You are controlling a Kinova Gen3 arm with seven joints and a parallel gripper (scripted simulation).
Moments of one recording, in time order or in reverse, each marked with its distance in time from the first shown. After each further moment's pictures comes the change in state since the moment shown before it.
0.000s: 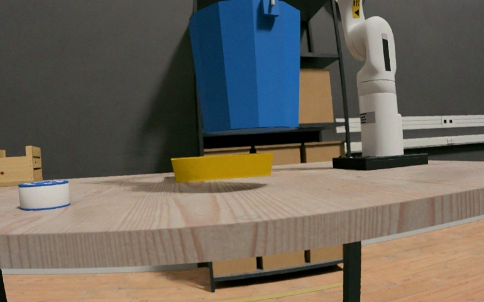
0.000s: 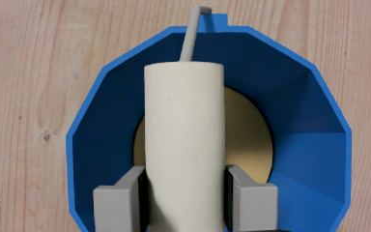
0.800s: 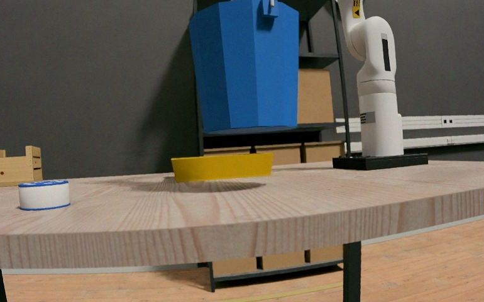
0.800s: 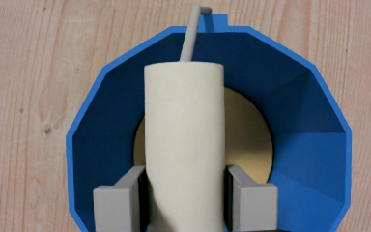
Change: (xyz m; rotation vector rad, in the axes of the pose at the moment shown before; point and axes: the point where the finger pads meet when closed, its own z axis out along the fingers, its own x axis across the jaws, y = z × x) arm -0.001 0.007 -0.001 0.003 0.001 -0.012
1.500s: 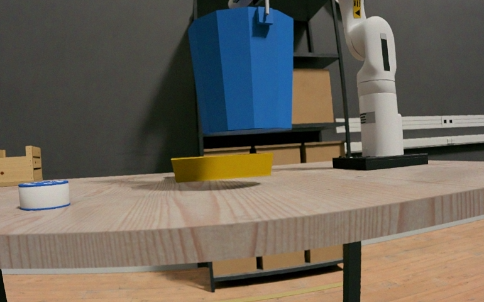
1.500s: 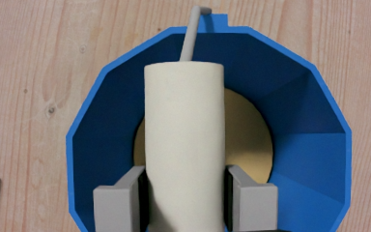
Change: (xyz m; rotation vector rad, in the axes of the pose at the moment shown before) arm -0.004 0.025 0.000 0.000 -0.004 -0.001
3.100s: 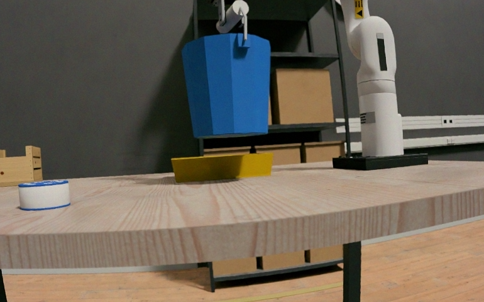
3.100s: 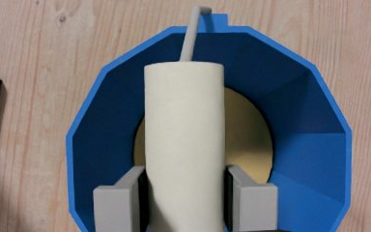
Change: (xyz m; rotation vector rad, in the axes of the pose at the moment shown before) arm -0.012 0.116 -0.001 0.001 0.002 -0.004
